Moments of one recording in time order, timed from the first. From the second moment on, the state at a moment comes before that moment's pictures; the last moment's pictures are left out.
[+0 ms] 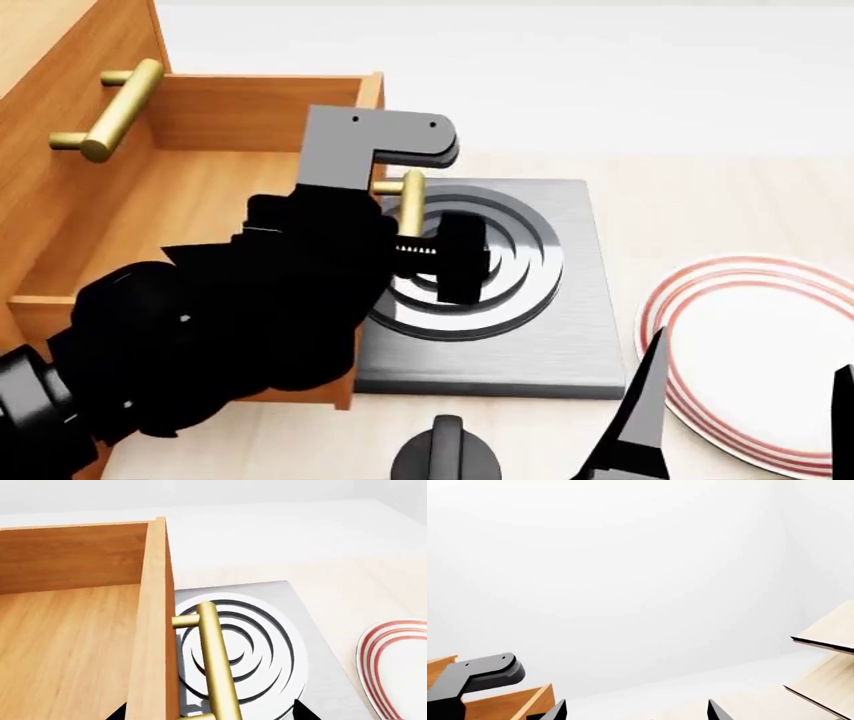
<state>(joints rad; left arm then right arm) -1.38 -0.06 1.28 -0.58 -1.56 -0.41 -0.81 -0.06 0.69 -0.14 -0.98 0.69 0.22 0.84</state>
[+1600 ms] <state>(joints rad) -1.37 -0.10 1.37 -0.25 -1.40 0.01 -0.68 -0.06 0.71 -0.17 -0.97 0.68 0.19 0.85</state>
